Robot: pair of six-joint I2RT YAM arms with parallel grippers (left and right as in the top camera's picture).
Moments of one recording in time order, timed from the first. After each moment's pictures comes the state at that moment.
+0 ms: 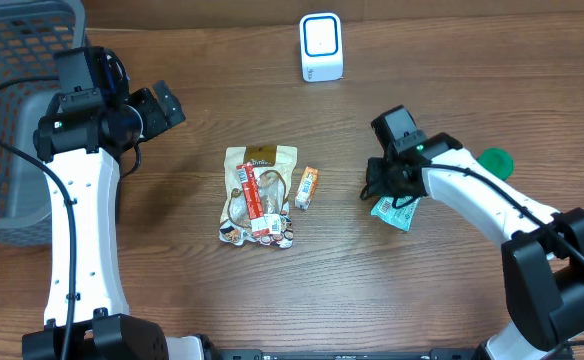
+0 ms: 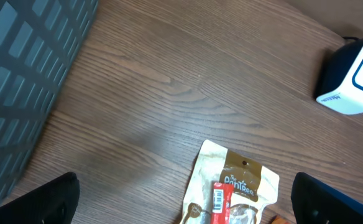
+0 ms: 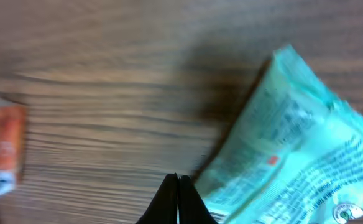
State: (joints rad) left arm 0.21 1.55 1.53 -0.95 0.07 -0.32; right arm 0.44 1.80 1.15 -0.67 -0.04 0.51
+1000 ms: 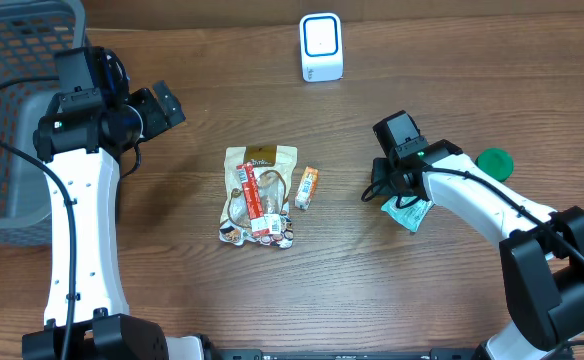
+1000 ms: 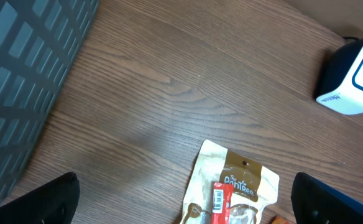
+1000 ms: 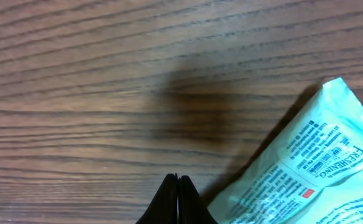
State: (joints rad) left arm 0.21 1.55 1.53 -0.95 0.07 -0.32; right arm 0.44 1.80 1.12 -0.59 0.05 0.52
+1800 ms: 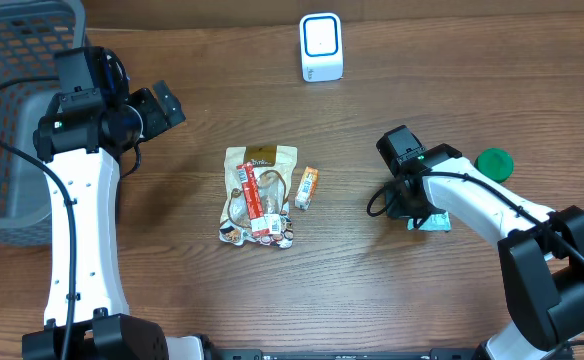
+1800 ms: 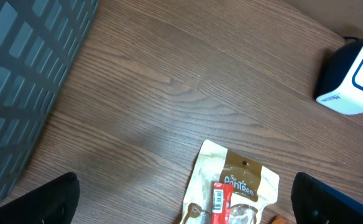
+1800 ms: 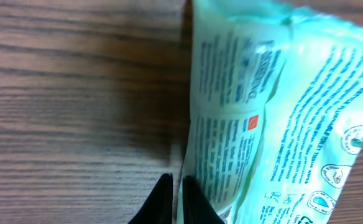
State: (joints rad) left arm 0.21 1.55 1.53 -0.95 0.07 -0.32; right arm 0.44 1.80 1.09 -0.80 0.15 0.40
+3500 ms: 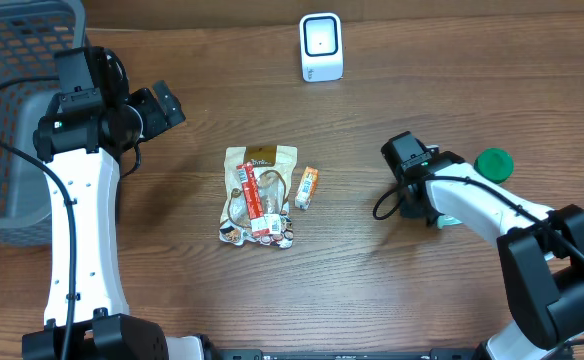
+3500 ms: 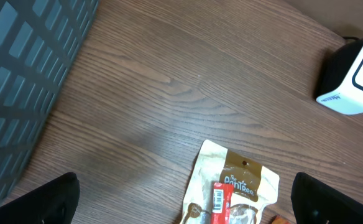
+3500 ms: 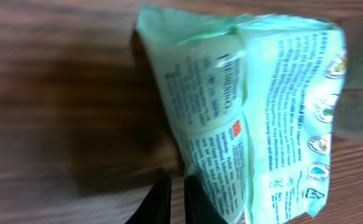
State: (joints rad) left arm 0.21 1.55 1.53 -0.95 0.07 -0.32; right arm 0.41 1.80 1.02 -0.73 0.37 0.38
